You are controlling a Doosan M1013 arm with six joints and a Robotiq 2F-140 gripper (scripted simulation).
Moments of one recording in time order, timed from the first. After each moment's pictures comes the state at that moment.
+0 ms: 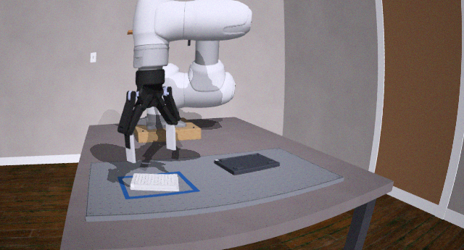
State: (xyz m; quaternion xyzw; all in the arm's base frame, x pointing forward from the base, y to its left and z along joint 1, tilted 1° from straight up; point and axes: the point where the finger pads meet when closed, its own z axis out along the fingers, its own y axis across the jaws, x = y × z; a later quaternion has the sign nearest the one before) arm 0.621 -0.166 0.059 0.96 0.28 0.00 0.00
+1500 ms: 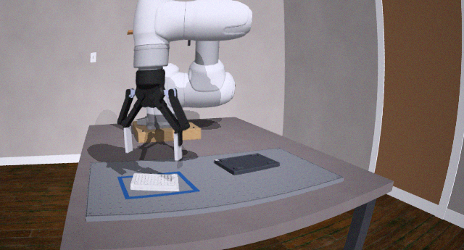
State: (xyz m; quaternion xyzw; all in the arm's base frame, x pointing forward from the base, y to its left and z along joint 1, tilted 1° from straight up) arm 0.621 -0.166 0.059 0.94 -0.33 0.00 0.00
